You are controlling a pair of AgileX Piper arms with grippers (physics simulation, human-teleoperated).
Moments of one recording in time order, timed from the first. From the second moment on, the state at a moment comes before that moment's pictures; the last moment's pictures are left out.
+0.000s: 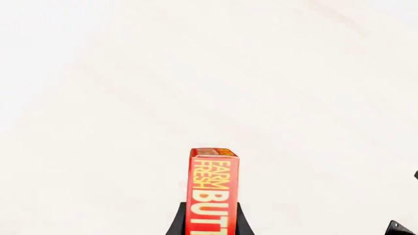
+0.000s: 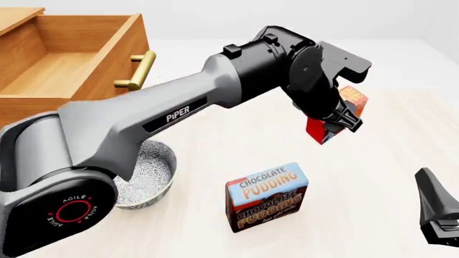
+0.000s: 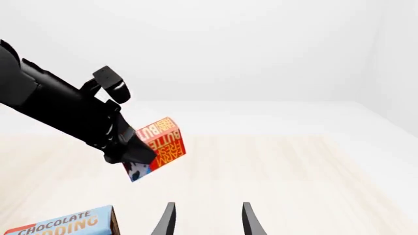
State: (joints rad) left arm -0.96 2.19 -2.14 0.85 0.01; right arm 0.00 0.00 0.00 0.00 0.00
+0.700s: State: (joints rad) left arm -0.84 1.81 -2.04 0.96 0.12; right arm 0.00 0.00 0.00 0.00 0.00
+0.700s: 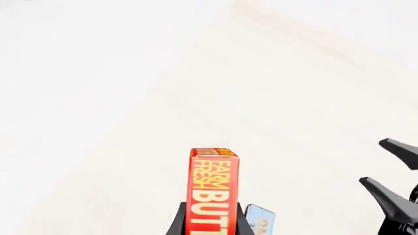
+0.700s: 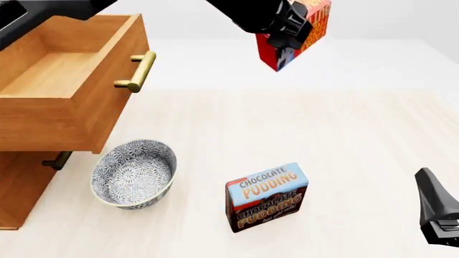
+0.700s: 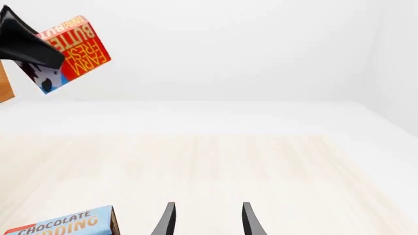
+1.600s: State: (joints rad) left arm -0.51 1.51 -2.02 1.15 0.15; right arm 0.00 0.00 0.00 0.00 0.00
